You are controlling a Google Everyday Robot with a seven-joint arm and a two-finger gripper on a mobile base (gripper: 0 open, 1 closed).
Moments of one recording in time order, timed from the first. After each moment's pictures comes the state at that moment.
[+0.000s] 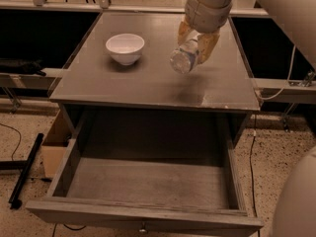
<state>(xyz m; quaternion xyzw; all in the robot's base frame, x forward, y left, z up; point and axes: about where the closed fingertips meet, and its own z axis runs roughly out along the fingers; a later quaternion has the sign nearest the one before) 0.646 -0.097 0.932 -0.91 0.38 -0.12 0.11</state>
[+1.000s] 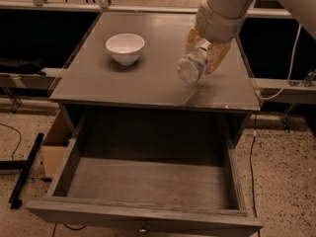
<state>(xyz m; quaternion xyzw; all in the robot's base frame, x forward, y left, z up) 0.609 -0.115 0.929 -0.90 0.40 -0.11 0.13</state>
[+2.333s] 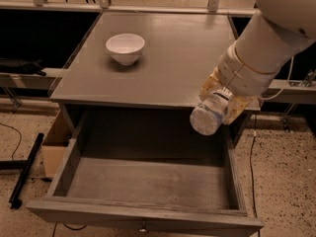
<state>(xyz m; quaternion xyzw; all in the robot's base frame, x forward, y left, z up) 0.475 -0.137 0.894 -0.90 0.40 -0.07 0.13</state>
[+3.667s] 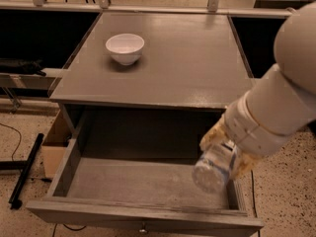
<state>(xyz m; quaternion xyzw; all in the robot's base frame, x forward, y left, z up) 0.373 -0.125 0.858 -0.92 0.37 -0.02 0.14</state>
